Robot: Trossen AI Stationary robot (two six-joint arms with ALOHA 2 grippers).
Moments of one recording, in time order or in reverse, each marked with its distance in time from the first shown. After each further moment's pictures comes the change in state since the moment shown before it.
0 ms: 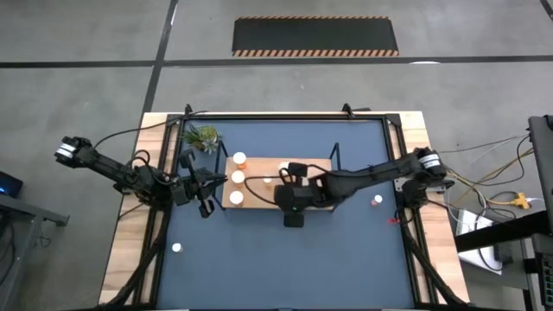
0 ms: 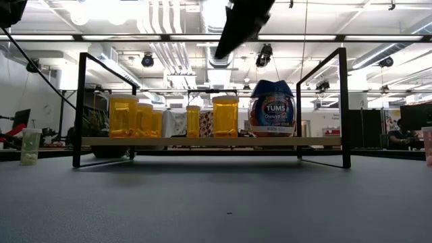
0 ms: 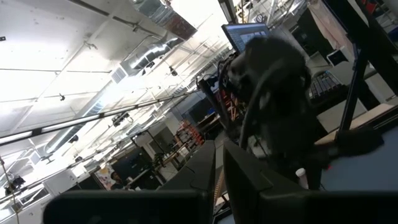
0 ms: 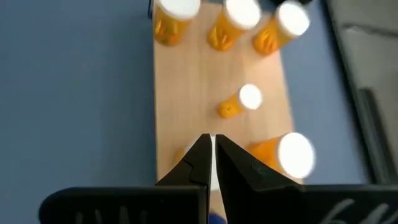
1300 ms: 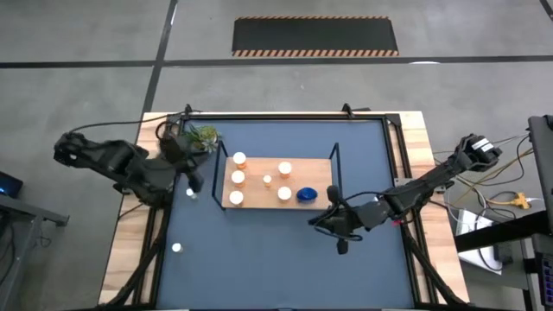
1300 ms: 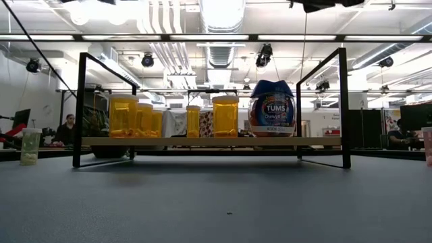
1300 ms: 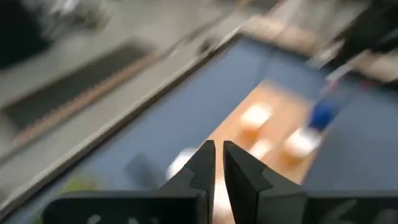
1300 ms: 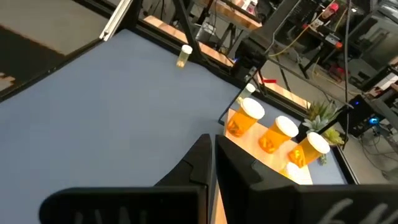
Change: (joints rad) left arm 0.017 0.168 0.836 -1.835 -0.373 -1.525; right arm 0.272 -0.557 -0.894 1.001 -0.003 -0.396
